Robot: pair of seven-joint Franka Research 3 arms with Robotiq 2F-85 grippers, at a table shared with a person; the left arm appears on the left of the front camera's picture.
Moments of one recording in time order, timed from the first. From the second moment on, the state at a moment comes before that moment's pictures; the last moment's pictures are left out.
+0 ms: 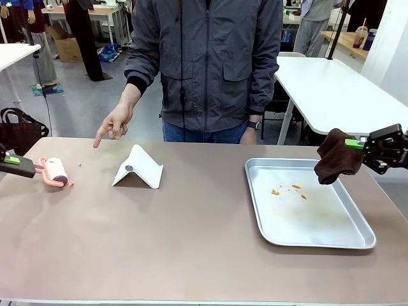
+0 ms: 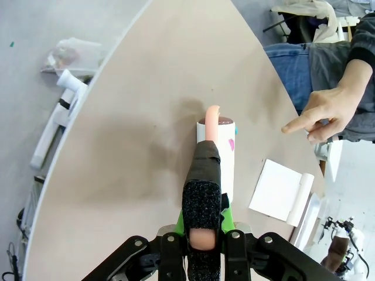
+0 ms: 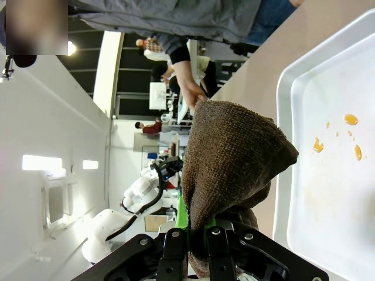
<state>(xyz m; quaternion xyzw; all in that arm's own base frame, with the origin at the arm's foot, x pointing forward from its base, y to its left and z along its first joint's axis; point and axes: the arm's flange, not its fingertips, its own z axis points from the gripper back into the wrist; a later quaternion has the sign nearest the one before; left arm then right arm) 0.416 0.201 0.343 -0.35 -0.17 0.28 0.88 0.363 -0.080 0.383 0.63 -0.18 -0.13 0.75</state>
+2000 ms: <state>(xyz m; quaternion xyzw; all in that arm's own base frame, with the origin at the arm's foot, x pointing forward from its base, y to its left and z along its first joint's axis) 0.466 0.154 0.404 -0.45 -0.21 0.27 0.83 0.363 -0.080 0.383 0.63 -0.18 -0.13 0.75</state>
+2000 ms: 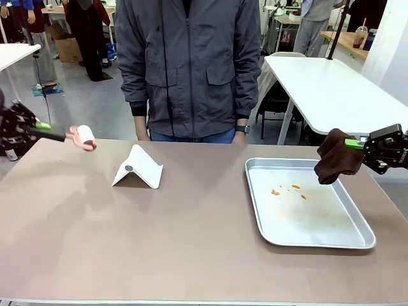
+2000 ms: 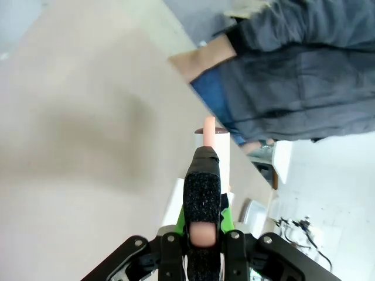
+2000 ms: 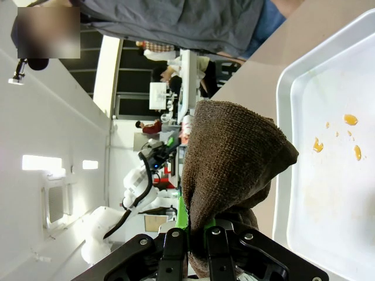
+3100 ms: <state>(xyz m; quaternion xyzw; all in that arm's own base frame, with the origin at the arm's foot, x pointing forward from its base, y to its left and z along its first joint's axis) 0.246 0.154 0.468 -0.56 -0.10 0.06 0.82 0.364 -0.079 0.383 0.63 -0.18 -0.13 0.75</state>
